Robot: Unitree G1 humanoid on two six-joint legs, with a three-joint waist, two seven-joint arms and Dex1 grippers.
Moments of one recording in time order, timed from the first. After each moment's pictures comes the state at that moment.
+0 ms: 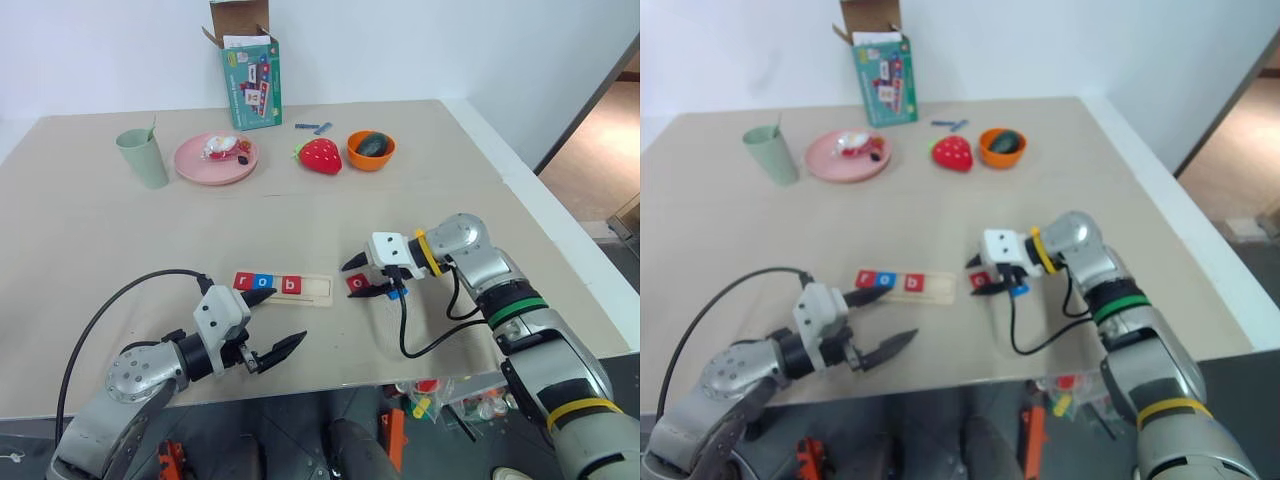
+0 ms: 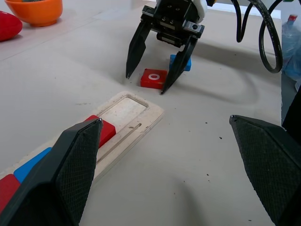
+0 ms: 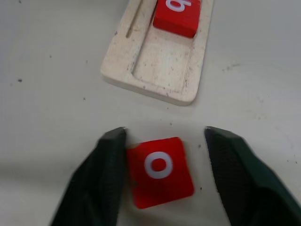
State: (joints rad) left arm 0.08 0.53 -0.07 -0.64 -0.41 0.42 -0.65; right arm -0.93 -0.55 0.39 0.74 -0.01 -0.29 1.42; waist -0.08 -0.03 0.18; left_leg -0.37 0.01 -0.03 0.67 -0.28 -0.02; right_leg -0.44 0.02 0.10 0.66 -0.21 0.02
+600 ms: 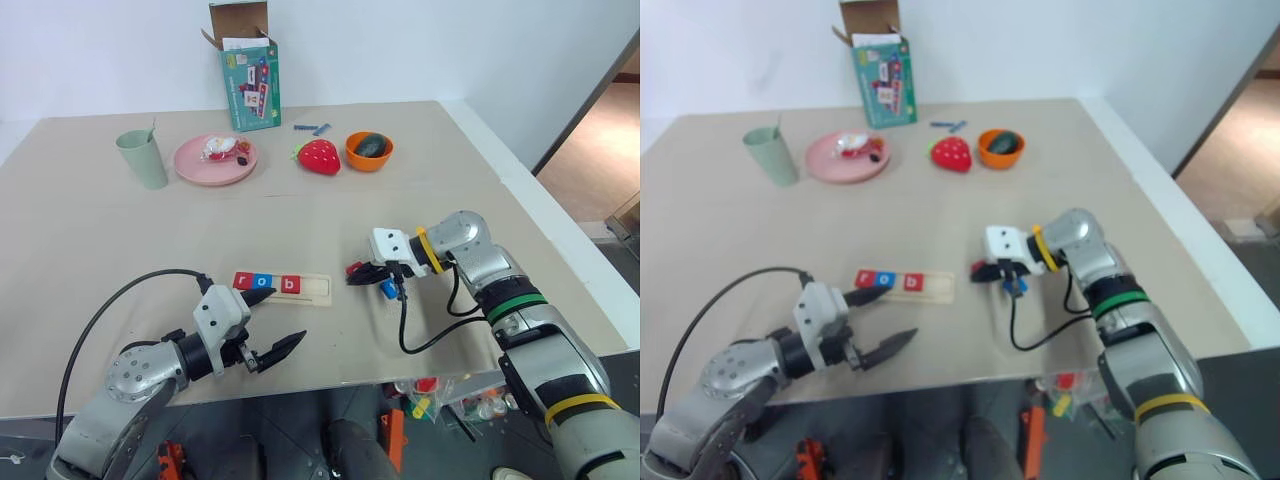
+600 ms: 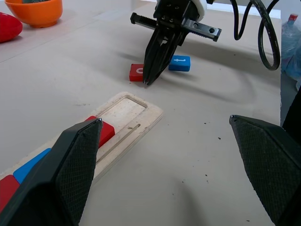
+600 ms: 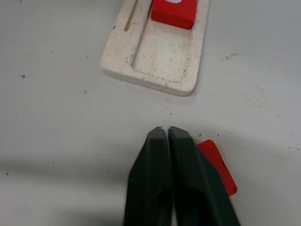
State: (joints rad) left arm 0.07 0.53 -0.07 -0.64 -0.41 0.42 -0.66; right arm -0.95 -0.54 0.38 0.75 0.00 -0.23 1.45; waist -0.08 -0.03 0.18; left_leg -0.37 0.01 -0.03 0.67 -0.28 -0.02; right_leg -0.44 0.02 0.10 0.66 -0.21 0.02
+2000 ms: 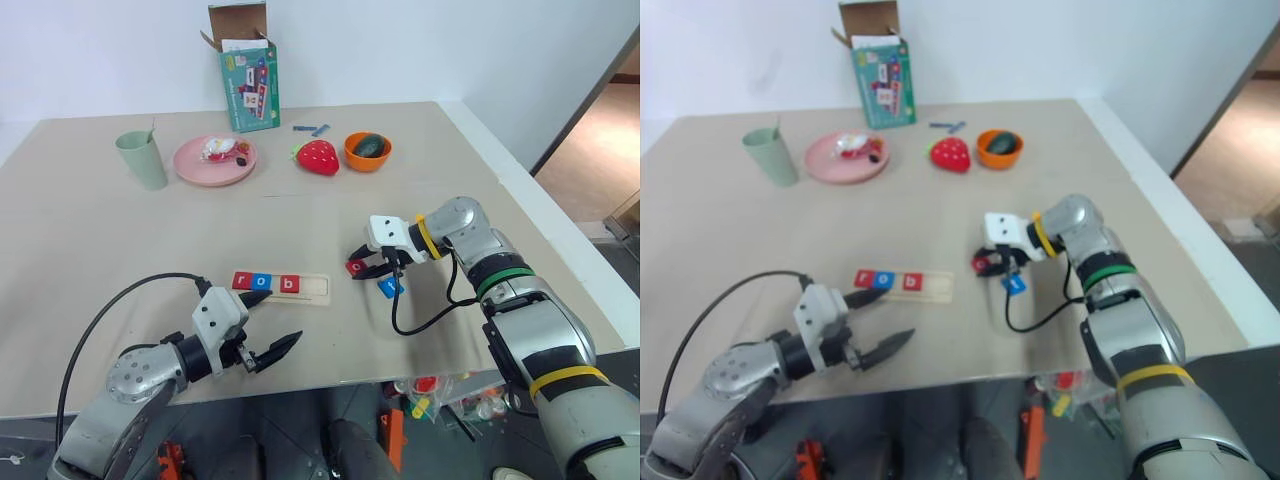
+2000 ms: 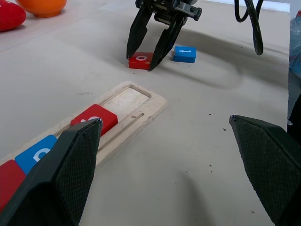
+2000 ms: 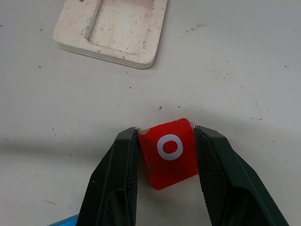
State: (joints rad) left arm 0.09 0.53 -0.07 -0.61 -0.40 0.41 -0.64; right arm -1.13 -0.47 0.34 1.14 -0.16 -0.41 1.41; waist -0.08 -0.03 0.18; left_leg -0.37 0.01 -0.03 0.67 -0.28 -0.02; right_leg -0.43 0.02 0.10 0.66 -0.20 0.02
